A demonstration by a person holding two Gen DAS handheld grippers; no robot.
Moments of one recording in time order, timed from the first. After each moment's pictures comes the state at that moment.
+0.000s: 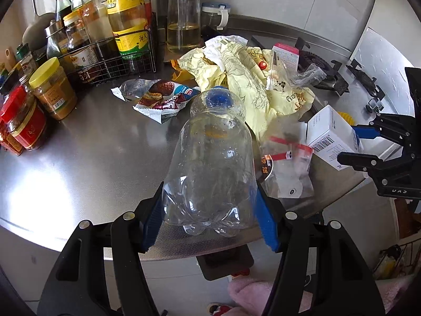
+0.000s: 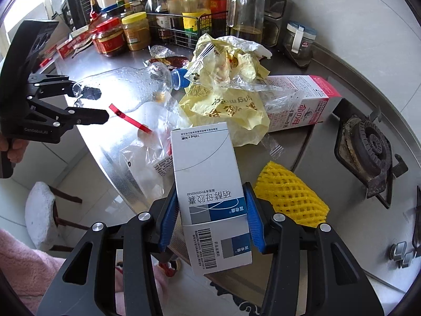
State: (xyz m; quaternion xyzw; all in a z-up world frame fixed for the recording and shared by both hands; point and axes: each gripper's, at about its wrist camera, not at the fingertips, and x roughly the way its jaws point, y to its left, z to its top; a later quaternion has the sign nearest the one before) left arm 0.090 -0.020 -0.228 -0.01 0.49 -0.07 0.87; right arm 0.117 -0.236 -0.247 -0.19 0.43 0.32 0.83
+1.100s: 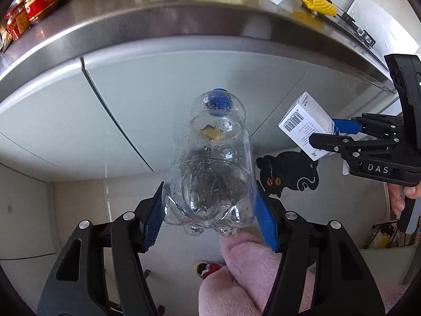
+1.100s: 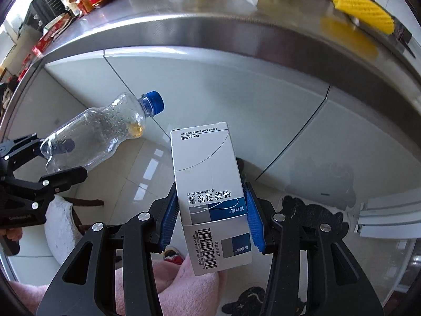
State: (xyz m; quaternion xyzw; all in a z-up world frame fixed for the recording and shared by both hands) left arm -0.078 -0.019 -0.373 -0.03 0.57 -0.08 0.82; right arm -0.018 -0.201 -0.414 -0.07 0.56 0.23 0.80
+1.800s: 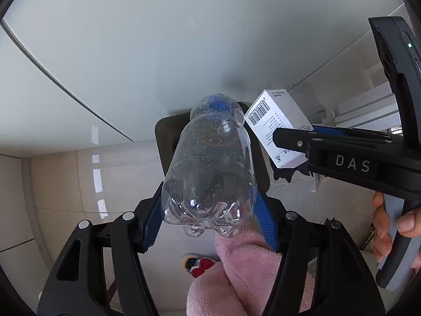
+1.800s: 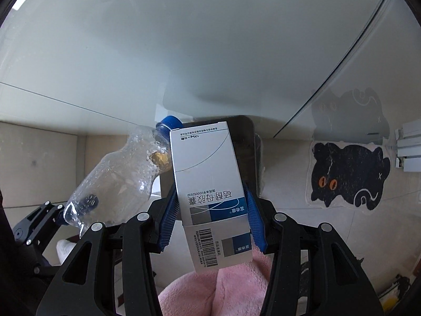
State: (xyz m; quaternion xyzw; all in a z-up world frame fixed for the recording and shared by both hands) left arm -0.024 -0.047 -0.557 -0.06 0.65 -0.07 0.76; right arm 0.047 -0.179 -0.591 0.05 0.66 0.15 0.74
